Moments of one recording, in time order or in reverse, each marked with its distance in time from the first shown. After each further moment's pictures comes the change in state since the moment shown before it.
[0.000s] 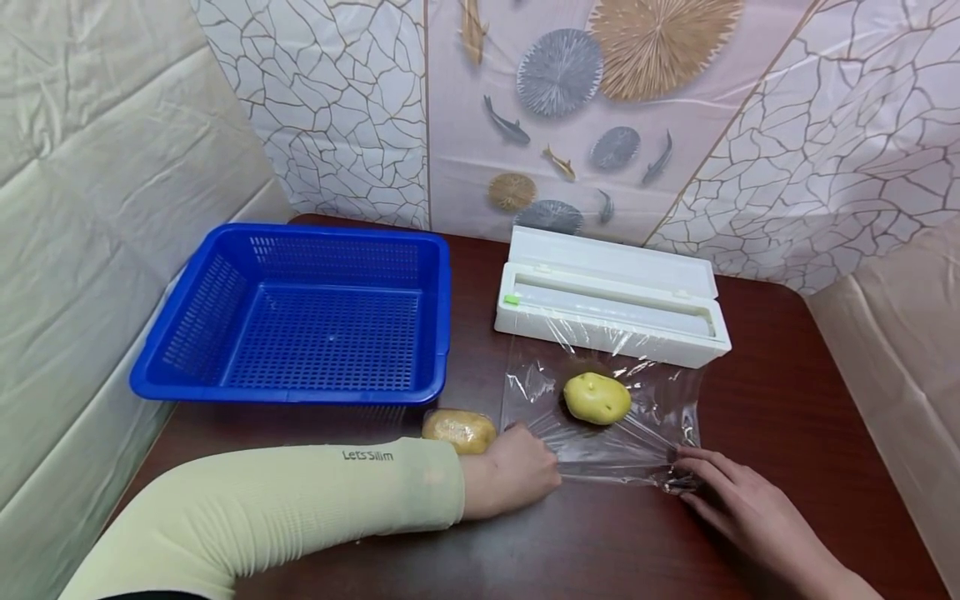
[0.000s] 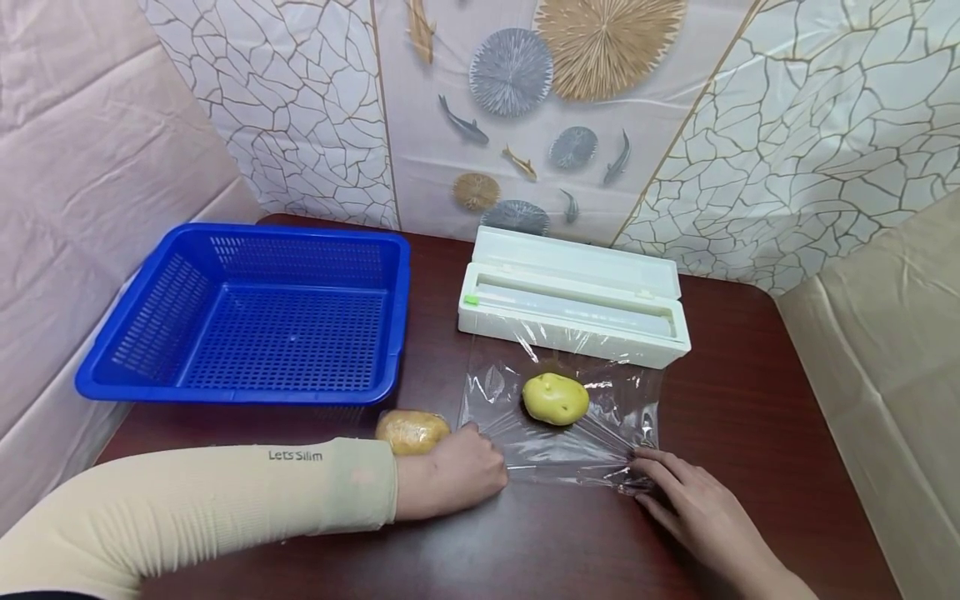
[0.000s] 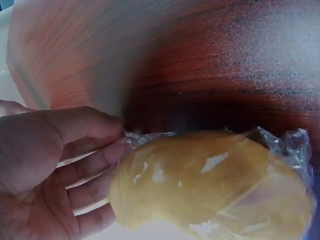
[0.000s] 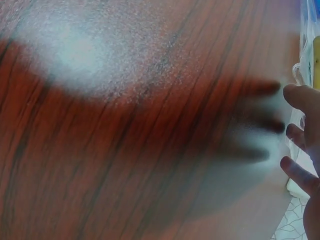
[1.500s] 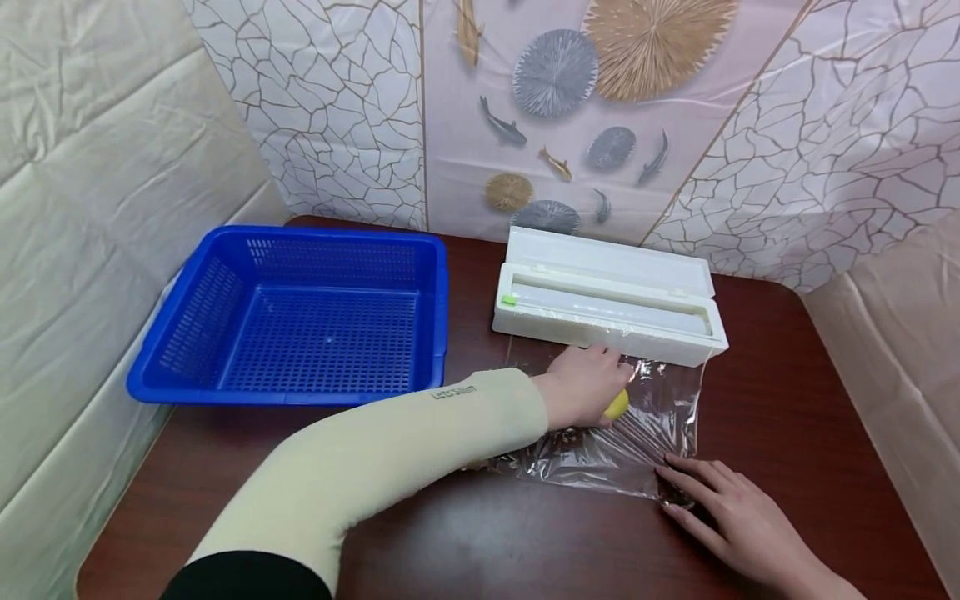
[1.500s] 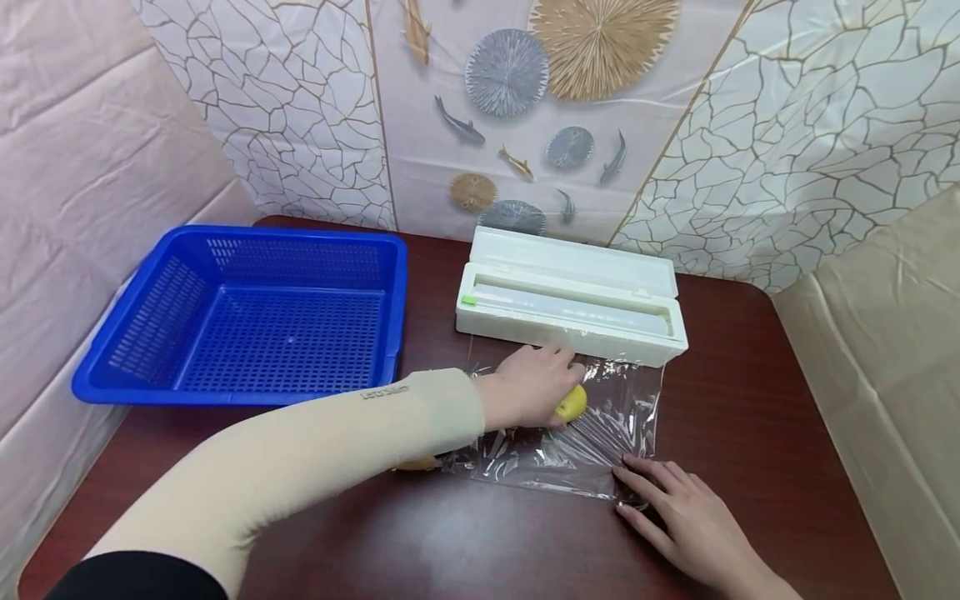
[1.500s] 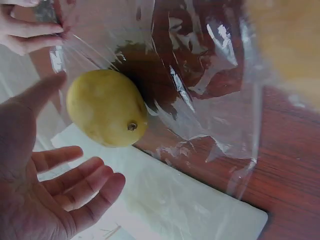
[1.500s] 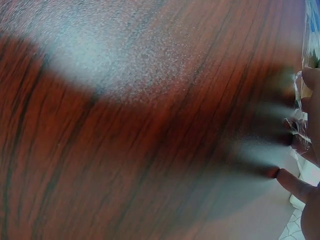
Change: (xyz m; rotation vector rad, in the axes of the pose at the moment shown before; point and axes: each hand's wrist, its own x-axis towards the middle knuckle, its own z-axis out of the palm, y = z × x) left_hand 0.103 -0.055 -0.035 -0.299 -0.089 -0.149; right_hand -0.004 -0.018 -0.002 -0.019 -0.163 0.095
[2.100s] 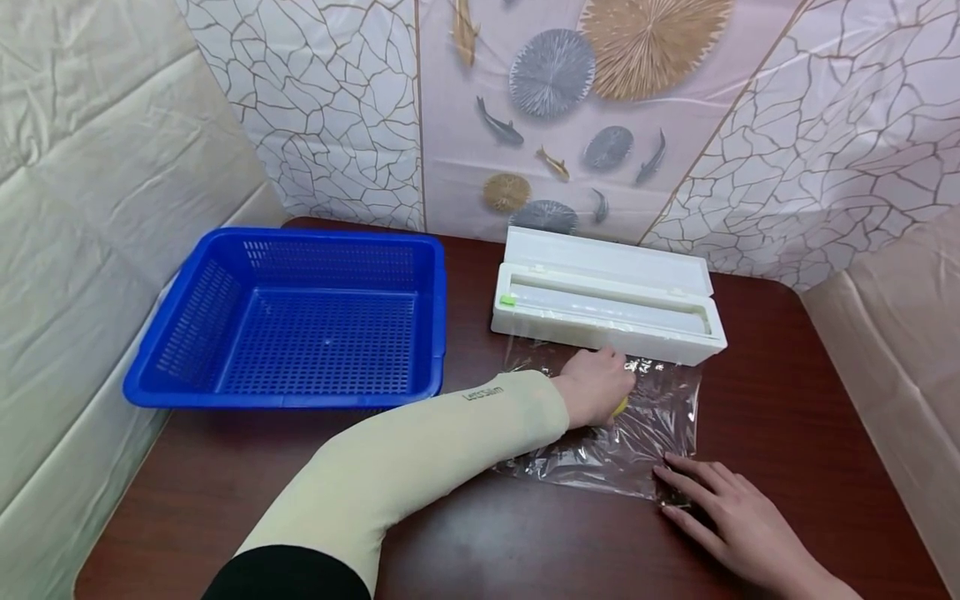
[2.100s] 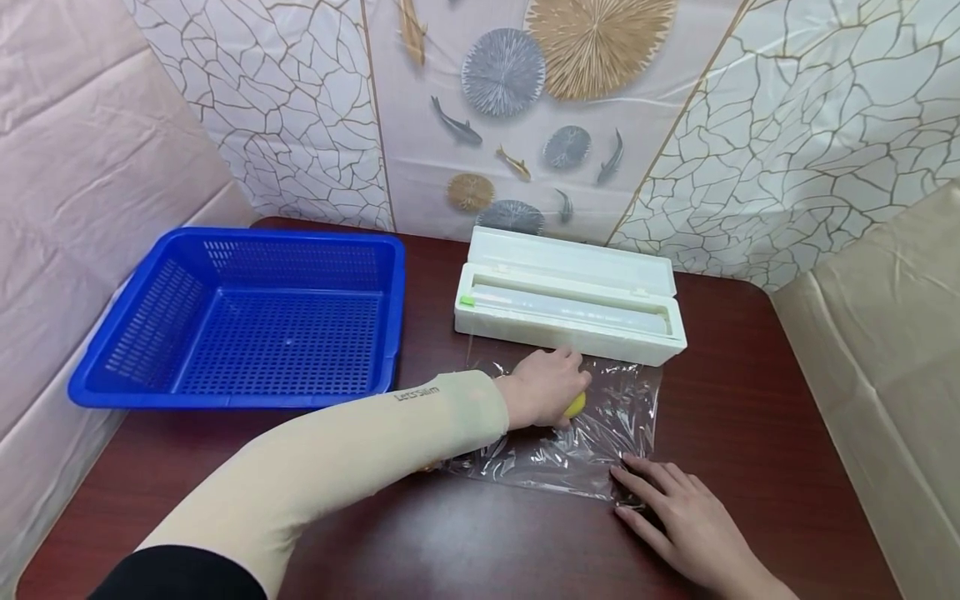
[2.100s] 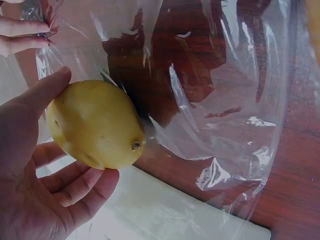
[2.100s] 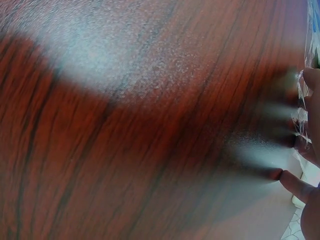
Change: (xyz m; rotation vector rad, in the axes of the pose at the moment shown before) left_hand 0.026 0.010 0.009 0.007 -0.024 0.004; right_hand -0.004 -0.002 0.003 0.002 -0.007 0.023
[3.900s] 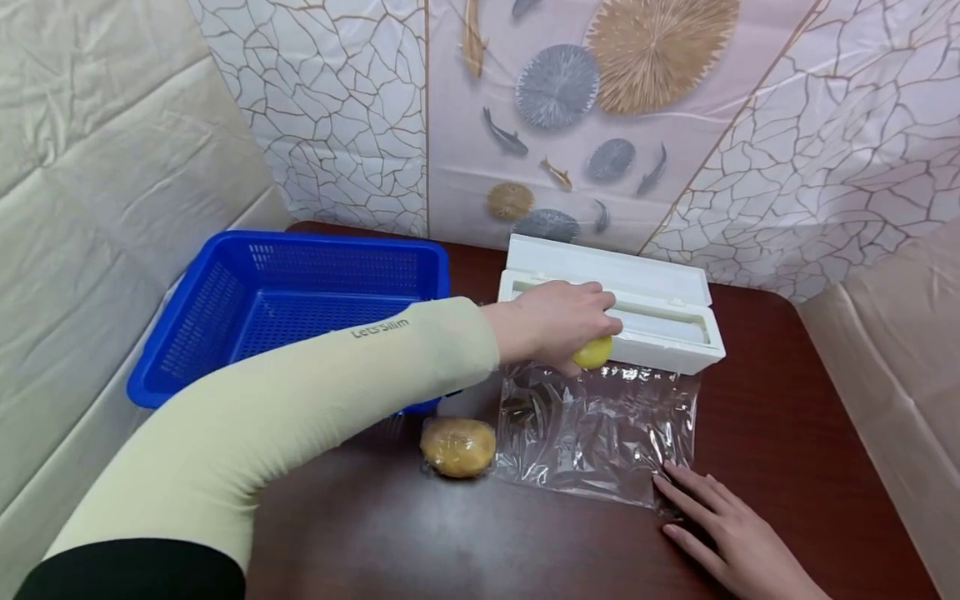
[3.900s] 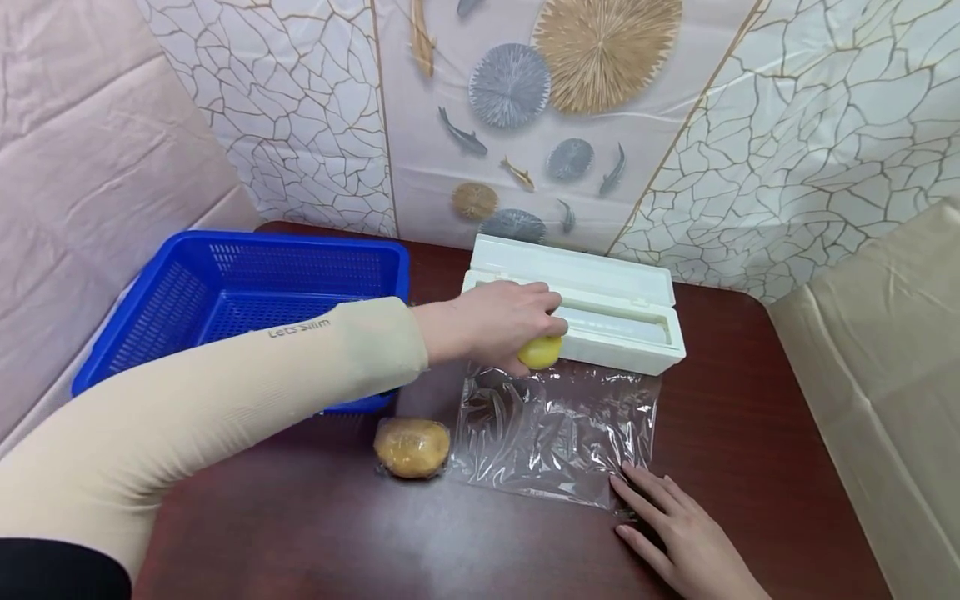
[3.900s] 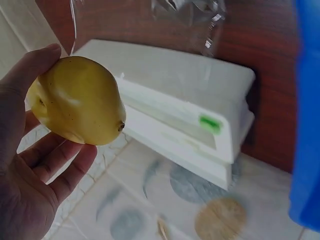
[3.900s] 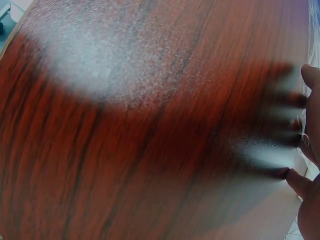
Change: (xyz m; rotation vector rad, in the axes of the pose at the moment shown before) left_hand -0.059 -0.096 -0.083 0.066 0.129 0.223; right_hand -0.011 -0.006 0.004 0.071 -0.036 0.021
